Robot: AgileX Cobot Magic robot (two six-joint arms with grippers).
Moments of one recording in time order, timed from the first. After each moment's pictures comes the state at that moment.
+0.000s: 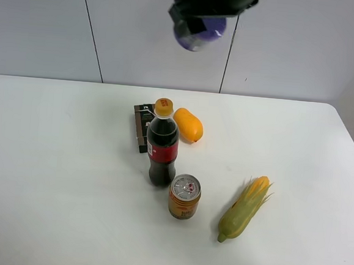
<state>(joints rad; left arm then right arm) 0.03 -0.01 -0.51 0.01 1.06 -0.04 0.68 1.72 -1.84 -0.11 0.98 -0.06</state>
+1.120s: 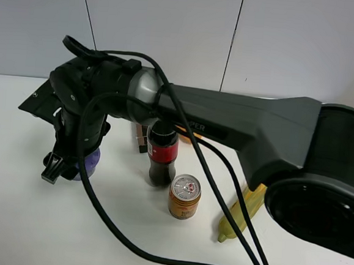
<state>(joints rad) 0.03 -0.01 -0.51 0.01 1.06 -0.04 1.06 2.28 -1.99 0.00 0.92 -0.18</state>
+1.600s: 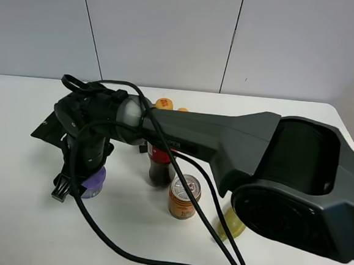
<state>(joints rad) 0.03 -0.01 -0.51 0.01 1.06 -0.04 1.06 2.39 -1.99 0.02 0.92 -0.18</state>
